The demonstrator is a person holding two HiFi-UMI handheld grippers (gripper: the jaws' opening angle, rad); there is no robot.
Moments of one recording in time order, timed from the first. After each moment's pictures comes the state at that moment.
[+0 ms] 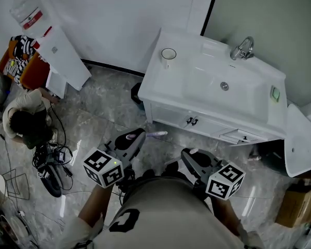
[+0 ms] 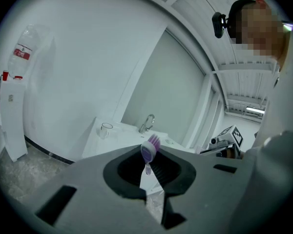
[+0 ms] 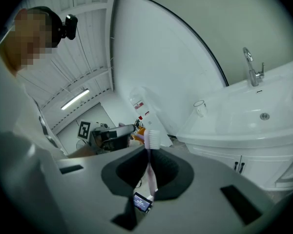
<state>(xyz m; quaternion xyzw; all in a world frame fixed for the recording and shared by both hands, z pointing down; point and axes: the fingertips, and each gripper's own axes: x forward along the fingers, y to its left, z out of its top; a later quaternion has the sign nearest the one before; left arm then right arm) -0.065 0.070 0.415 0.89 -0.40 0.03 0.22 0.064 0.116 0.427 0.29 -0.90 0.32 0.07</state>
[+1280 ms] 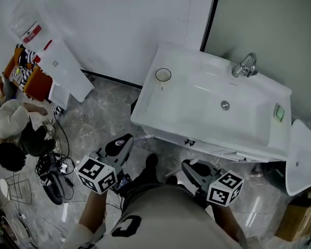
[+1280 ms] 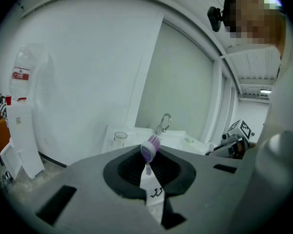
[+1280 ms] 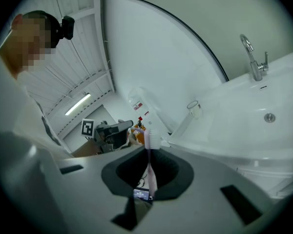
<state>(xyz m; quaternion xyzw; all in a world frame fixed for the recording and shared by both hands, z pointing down) -0.070 -0.017 0.416 0.86 -0.47 0.08 0.17 0.106 0.039 0.446 0.26 -0.90 0.35 0.07</state>
